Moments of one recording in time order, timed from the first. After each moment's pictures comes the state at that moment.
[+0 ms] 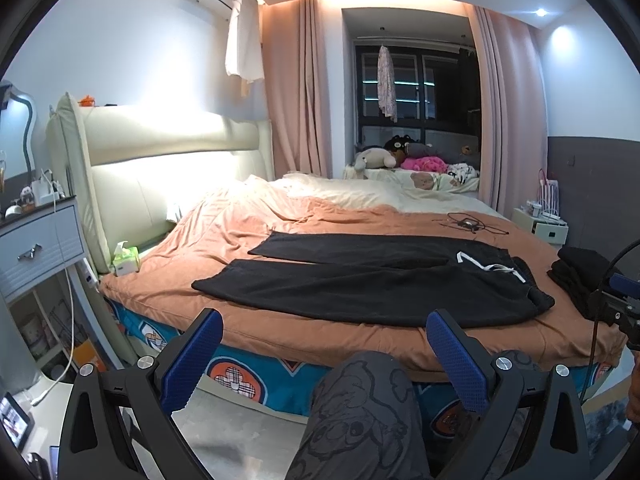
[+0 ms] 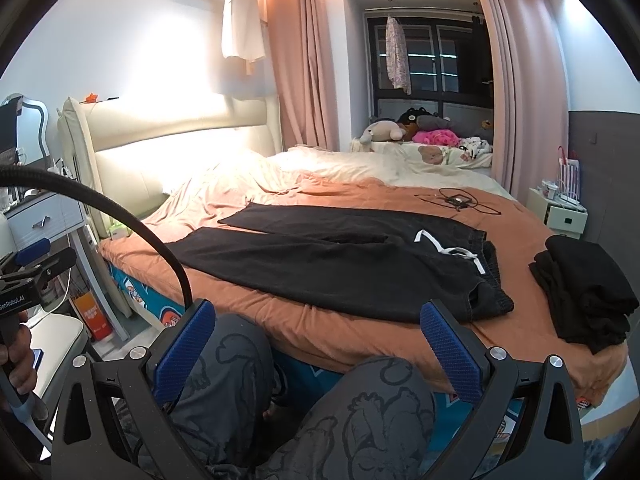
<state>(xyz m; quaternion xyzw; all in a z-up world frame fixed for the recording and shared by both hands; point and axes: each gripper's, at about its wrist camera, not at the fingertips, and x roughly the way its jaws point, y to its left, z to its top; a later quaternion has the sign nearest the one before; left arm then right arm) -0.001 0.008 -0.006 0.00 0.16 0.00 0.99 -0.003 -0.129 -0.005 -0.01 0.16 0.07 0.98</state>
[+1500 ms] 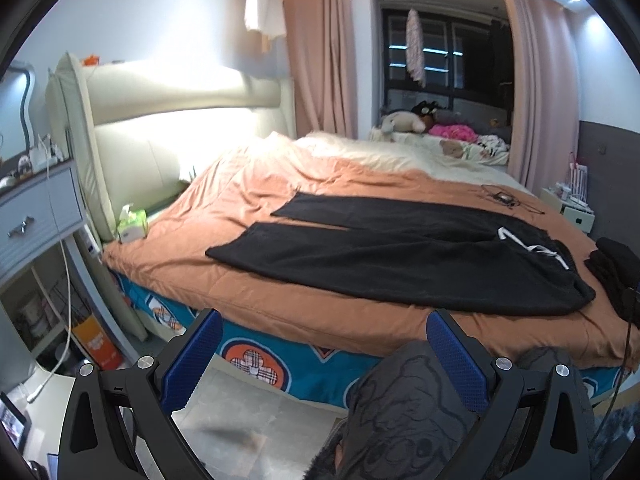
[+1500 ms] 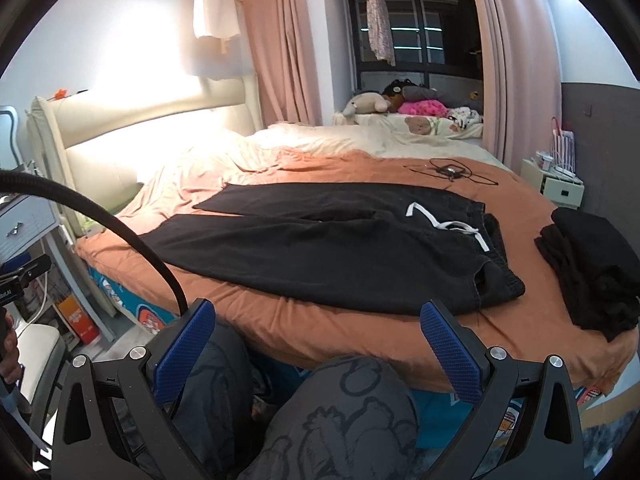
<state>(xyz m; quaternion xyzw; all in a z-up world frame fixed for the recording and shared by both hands) 0.087 0.063 -0.051 -0.02 0.24 0.03 0.97 0.081 -0.142 -0.017 0.02 0.21 0.04 0.98</state>
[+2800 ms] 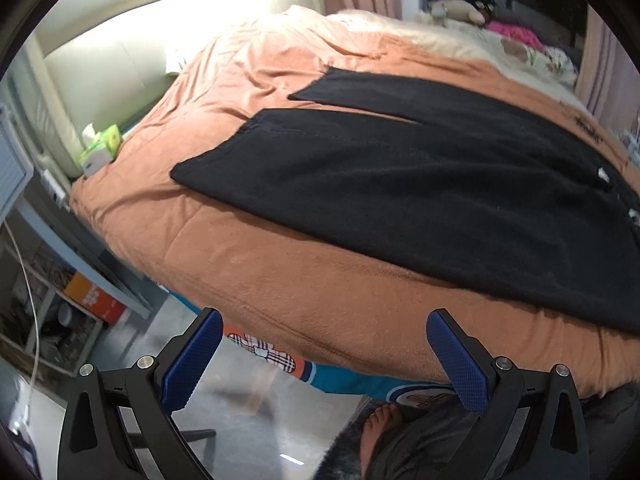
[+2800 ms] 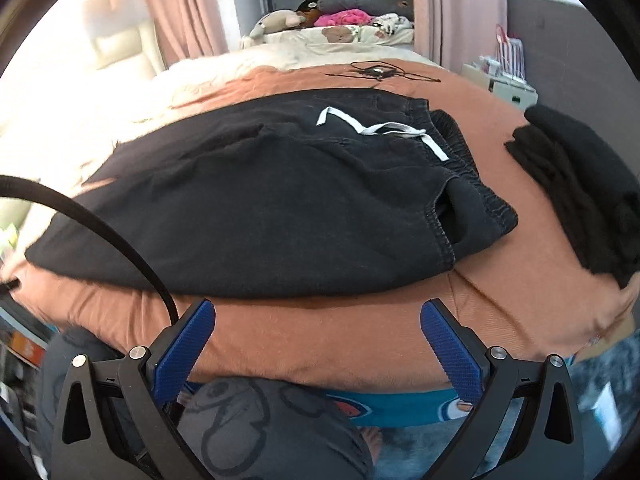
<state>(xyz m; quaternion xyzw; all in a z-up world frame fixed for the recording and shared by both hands) 0.298 0.090 -0.147 -0.01 0.45 0.09 0.89 0.190 -0.100 -0.016 0.09 0.34 -0.09 0.93</state>
